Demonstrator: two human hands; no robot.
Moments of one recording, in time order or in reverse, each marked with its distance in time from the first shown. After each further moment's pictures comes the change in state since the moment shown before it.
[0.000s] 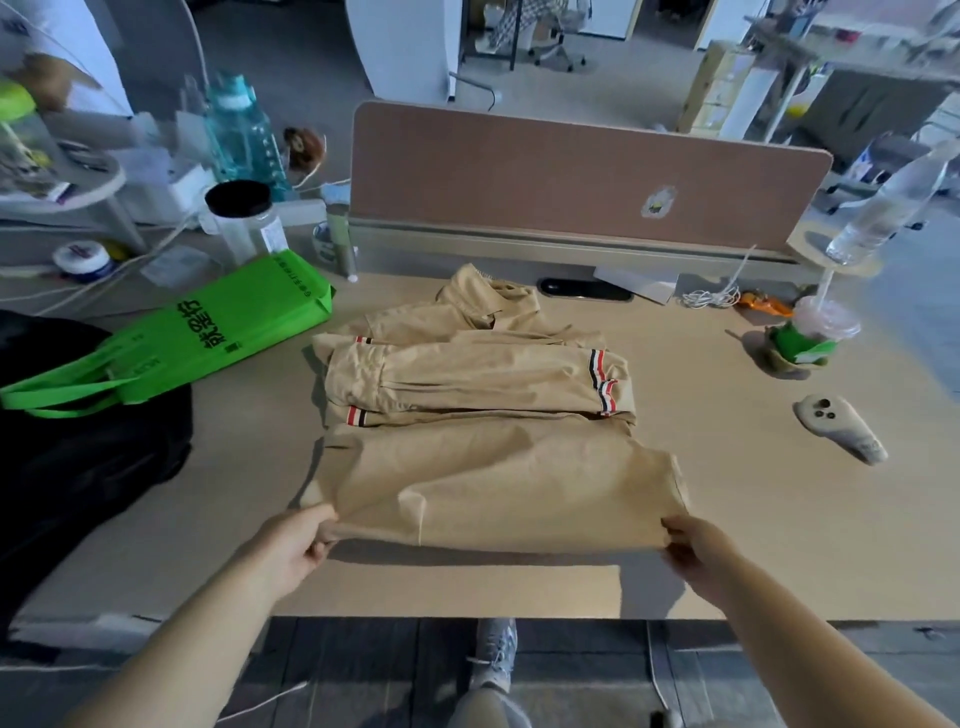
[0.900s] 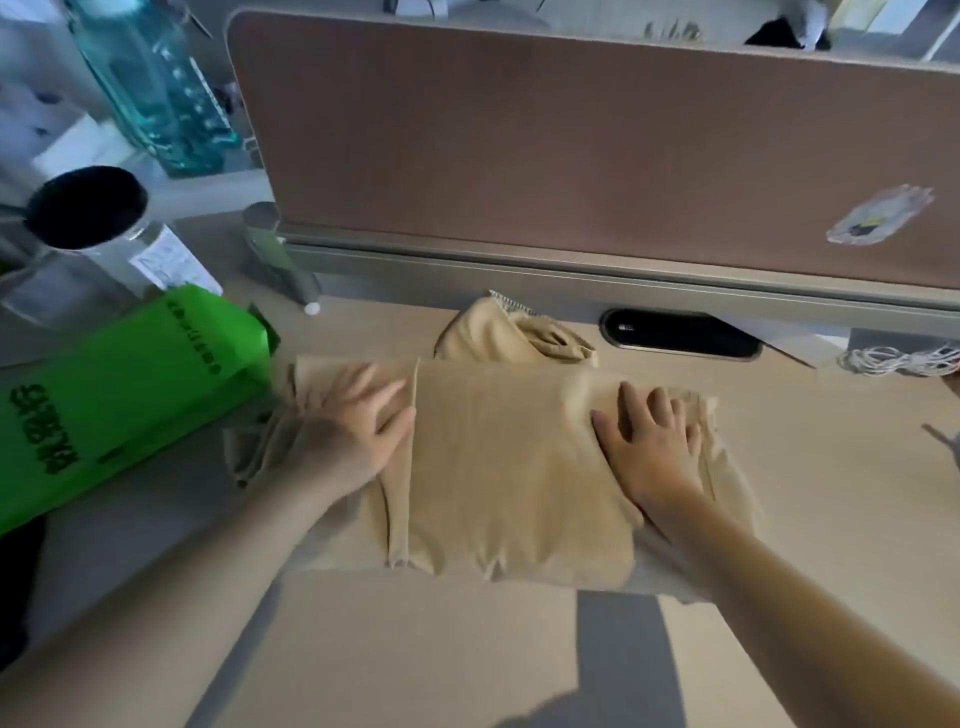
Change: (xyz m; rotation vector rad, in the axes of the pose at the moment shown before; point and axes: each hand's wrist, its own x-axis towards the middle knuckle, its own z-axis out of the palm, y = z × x) left_hand 0.181 0.223 0.170 1.269 0.154 0.817; right_hand 0.189 -0.189 0.234 -1.255 -0.003 -0.683
